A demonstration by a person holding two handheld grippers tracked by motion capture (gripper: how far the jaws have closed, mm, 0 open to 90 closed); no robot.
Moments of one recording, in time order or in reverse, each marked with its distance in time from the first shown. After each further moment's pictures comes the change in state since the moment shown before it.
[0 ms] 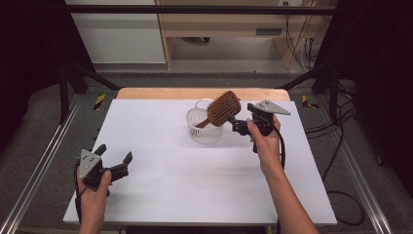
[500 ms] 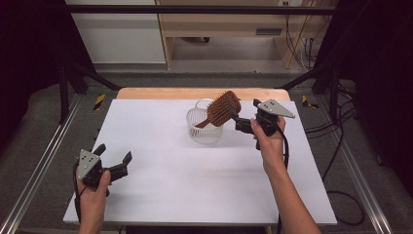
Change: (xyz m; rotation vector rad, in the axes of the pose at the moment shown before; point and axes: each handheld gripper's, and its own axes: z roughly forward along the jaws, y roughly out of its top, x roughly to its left) left arm 0.001 0.001 -0.001 -0.009 0.000 0.002; right arm 0.000 0.006 -0.011 -0.094 -0.055 -0.061
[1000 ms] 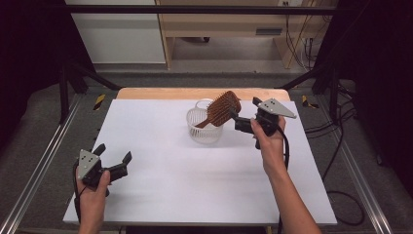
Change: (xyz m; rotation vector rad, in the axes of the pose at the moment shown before) left arm 0.001 0.000 0.000 -0.004 0.000 -0.001; right arm 0.005 0.008 -0.005 -0.026 0.013 -0.013
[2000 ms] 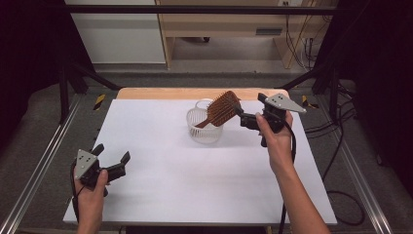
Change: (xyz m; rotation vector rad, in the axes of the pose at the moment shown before) left arm 0.005 0.000 -0.002 0.000 -0.008 -0.010; right arm -0.005 0.022 -0.014 0.003 0.009 0.013
